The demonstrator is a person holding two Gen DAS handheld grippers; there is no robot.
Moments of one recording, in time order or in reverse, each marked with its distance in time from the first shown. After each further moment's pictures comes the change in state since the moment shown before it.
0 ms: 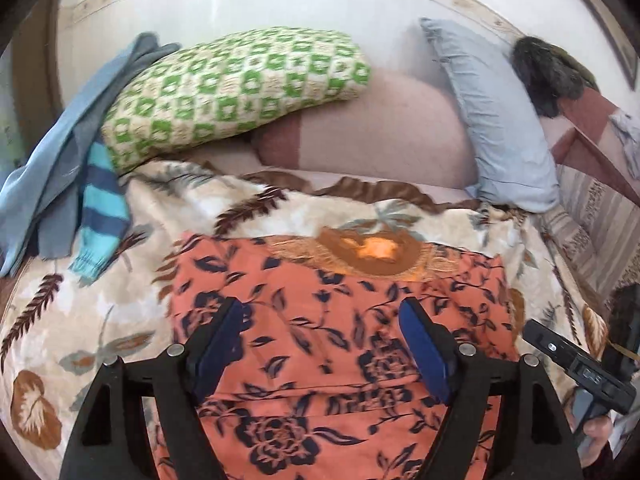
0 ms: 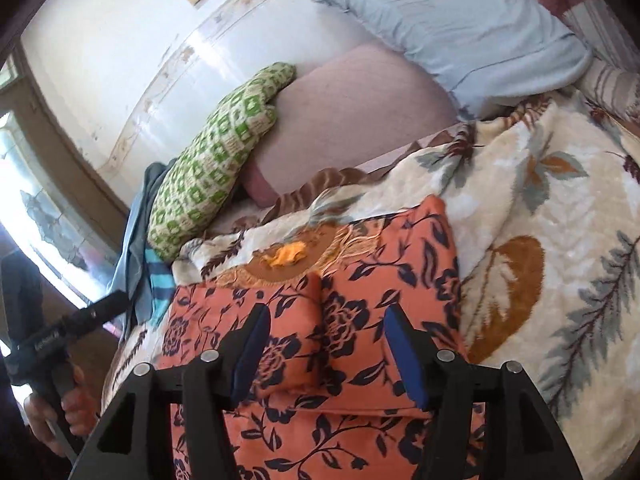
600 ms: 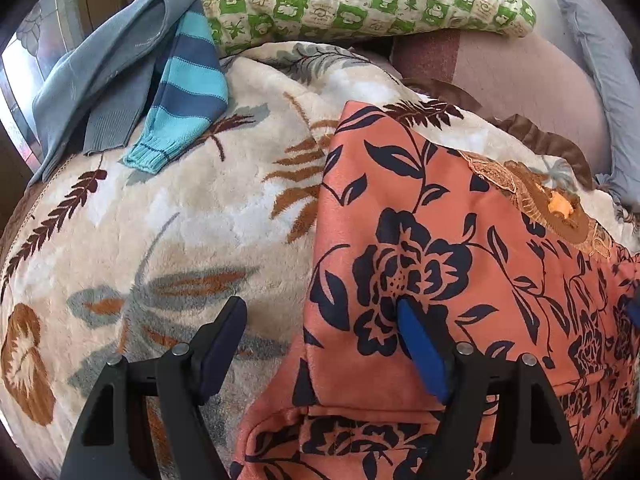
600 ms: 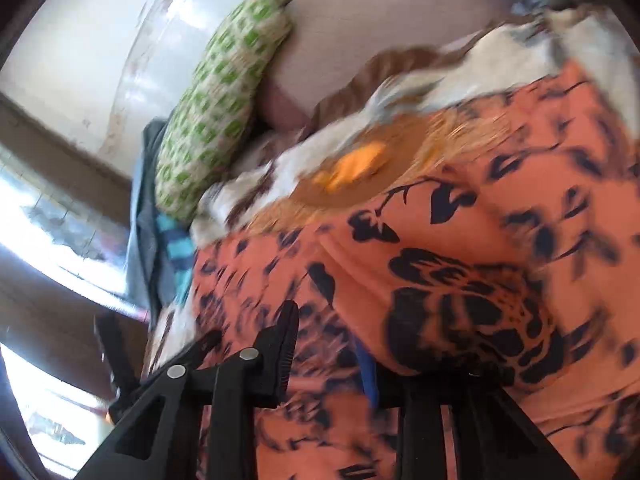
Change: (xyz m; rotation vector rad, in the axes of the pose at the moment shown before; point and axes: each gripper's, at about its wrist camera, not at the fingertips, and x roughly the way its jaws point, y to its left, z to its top) left arm 0.101 0.100 -0.047 -0.133 0.162 0.259; right arm 0.091 -0.004 0.002 0.256 0.050 -0.076
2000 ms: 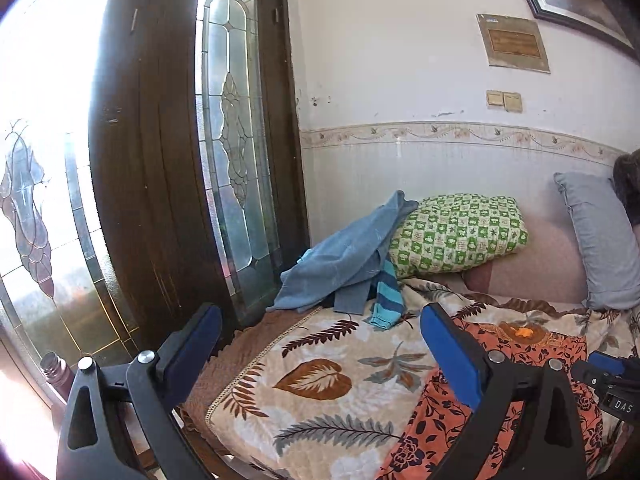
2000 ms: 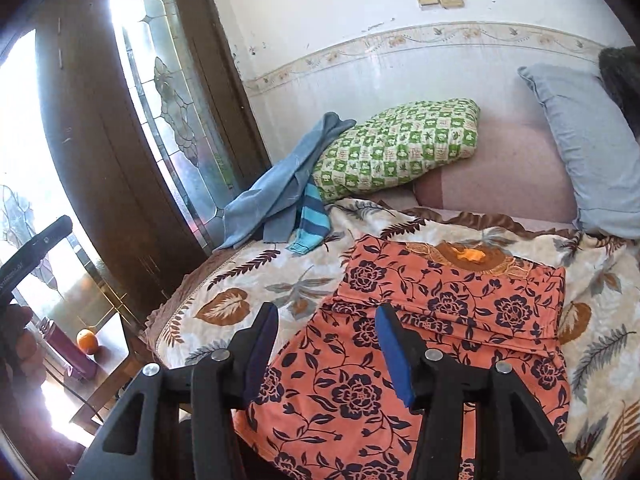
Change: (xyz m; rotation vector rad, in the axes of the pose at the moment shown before) left arm -0.468 0.126 -0.159 -0.143 -0.687 0.316; right arm -0.248 0.242 -0.175 -0.689 -0.048 0.189
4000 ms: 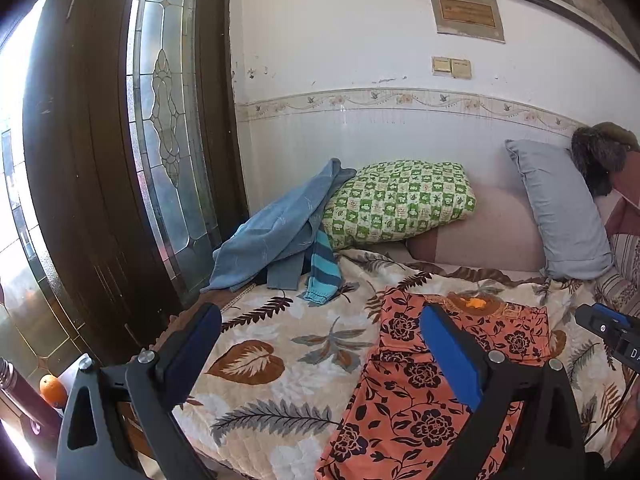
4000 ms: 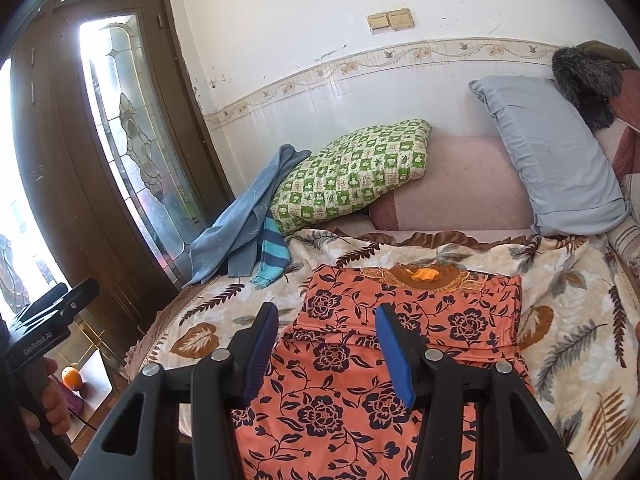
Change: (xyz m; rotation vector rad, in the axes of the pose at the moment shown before) left arm 0.032 -0.076 -0.015 0.063 0.108 -0.203; right arm -0.034 -0.047 0.016 0.096 -0.092 -0.126
